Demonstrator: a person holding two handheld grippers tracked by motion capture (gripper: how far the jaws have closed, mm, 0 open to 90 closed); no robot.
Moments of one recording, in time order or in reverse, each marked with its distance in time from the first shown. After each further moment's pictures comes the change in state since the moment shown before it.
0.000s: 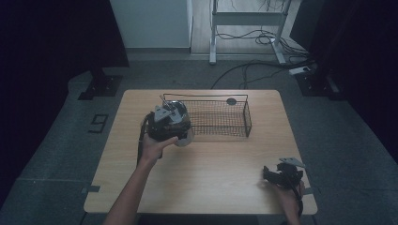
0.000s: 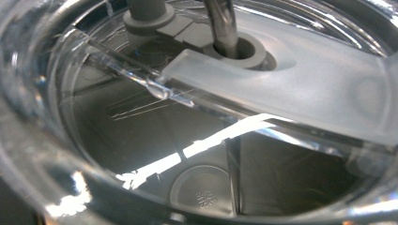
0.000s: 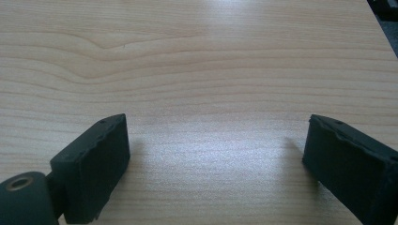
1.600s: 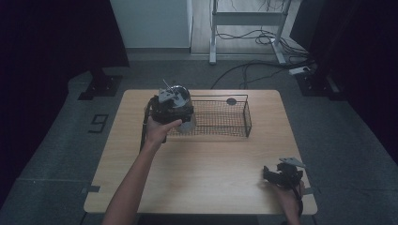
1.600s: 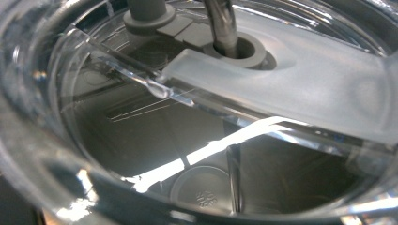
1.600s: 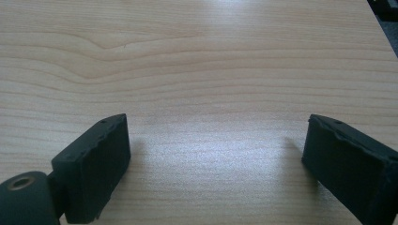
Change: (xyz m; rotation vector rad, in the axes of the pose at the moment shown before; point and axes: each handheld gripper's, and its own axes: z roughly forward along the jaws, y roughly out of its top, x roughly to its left) left arm 0.009 0.042 0.027 0.002 0.009 -0.021; right arm 0.000 0.000 0.000 -0.007 0.001 -0.002
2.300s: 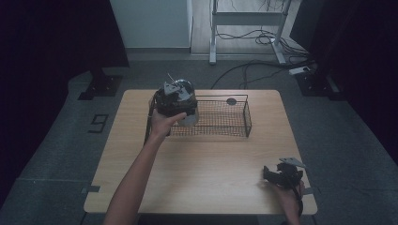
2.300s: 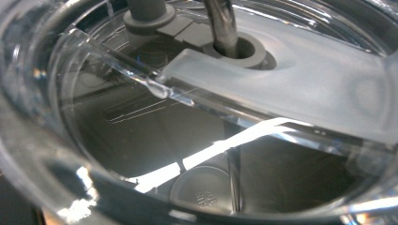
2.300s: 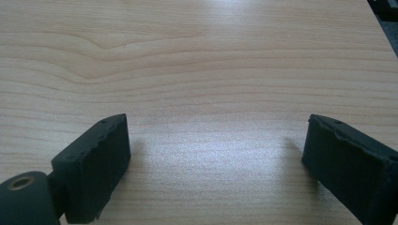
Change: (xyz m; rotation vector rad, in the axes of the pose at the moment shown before) left arm 0.001 0.016 0.021 0.010 0.013 0.015; right arm 0.000 0.000 0.000 0.001 0.000 0.002
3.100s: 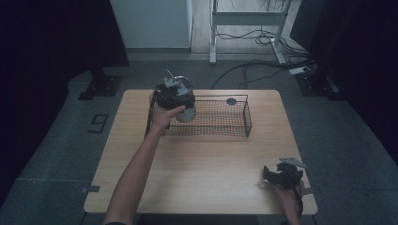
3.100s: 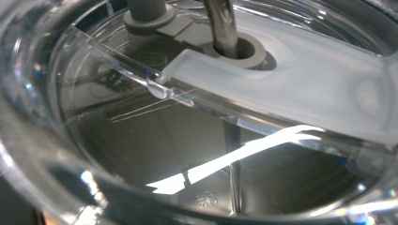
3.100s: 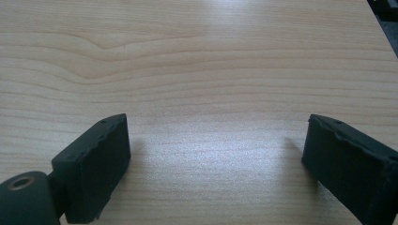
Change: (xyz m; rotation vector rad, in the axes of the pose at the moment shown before) left arm 0.025 0.005 0.034 0.047 0.038 -0.023; right arm 0.000 0.000 0.000 -0.001 0.000 0.001
